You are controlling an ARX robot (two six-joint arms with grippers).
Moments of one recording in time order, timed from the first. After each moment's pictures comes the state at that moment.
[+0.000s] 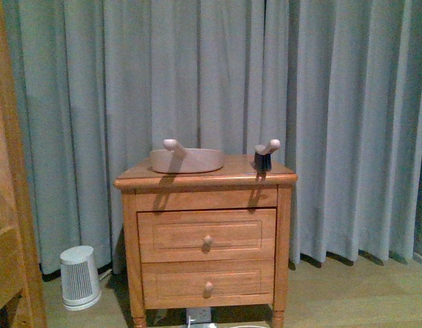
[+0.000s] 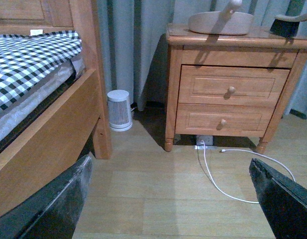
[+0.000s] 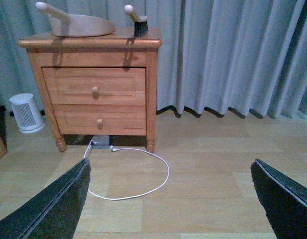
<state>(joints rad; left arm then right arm) 0.00 0.00 0.01 0.00 0.00 0.00 0.00 0.00 0.02 0.00 0.00 0.00</state>
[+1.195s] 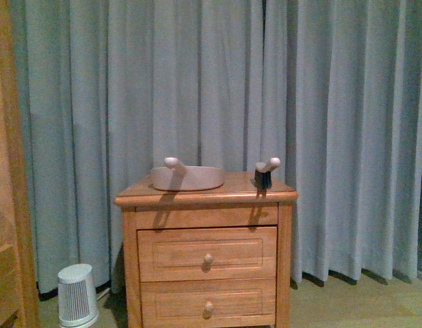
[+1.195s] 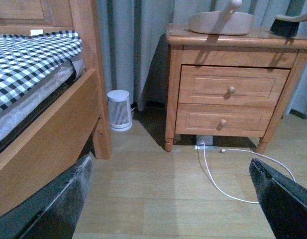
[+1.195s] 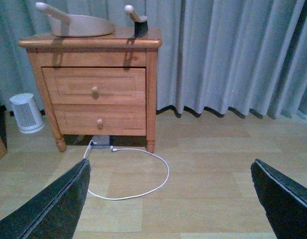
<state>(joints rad) 0.00 0.00 0.01 0.00 0.00 0.00 0.00 0.00 0.02 0.00 0.00 0.00</state>
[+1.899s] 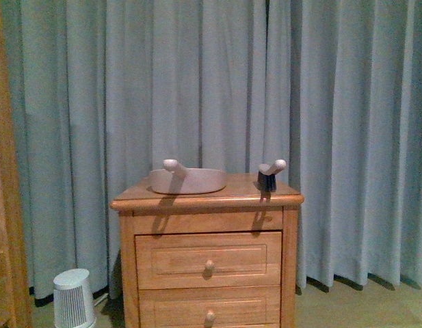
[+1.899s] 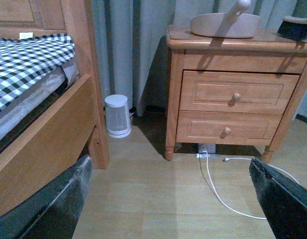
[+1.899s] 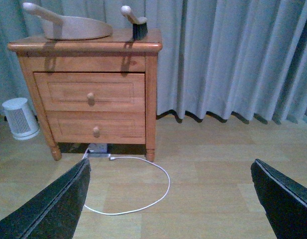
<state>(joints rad) 0.00 0.00 0.01 0.00 0.00 0.00 0.00 0.00 0.02 0.00 0.00 0.00</state>
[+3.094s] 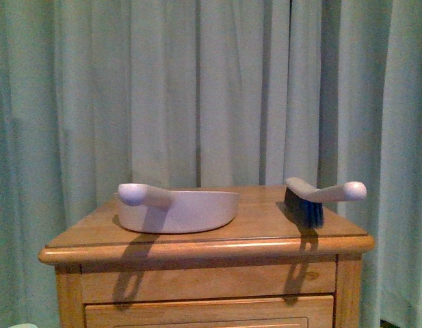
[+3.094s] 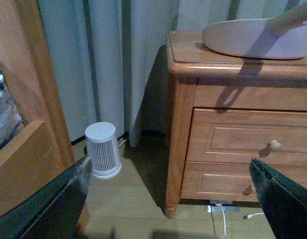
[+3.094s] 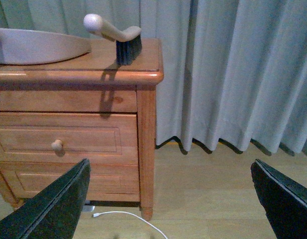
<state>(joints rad) 0.00 0.00 0.01 0.00 0.00 0.00 0.00 0.00 0.02 0.00 0.00 0.00</state>
